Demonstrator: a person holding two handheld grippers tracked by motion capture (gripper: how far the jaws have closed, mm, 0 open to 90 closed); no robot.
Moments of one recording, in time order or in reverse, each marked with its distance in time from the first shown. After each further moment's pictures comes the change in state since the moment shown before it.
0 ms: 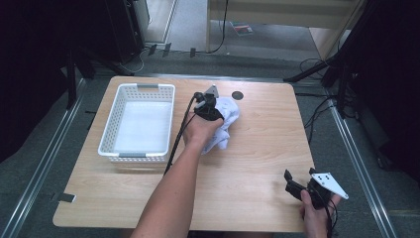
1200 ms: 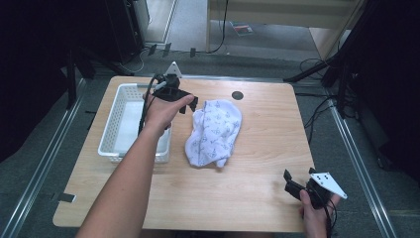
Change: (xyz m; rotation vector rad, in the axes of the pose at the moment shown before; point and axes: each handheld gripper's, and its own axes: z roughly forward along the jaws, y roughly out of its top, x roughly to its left) left arm 0.093 0.004 -0.088 -0.061 0.042 -0.082; right arm 0.002 0.000 0.001 0.004 -0.009 -0.010
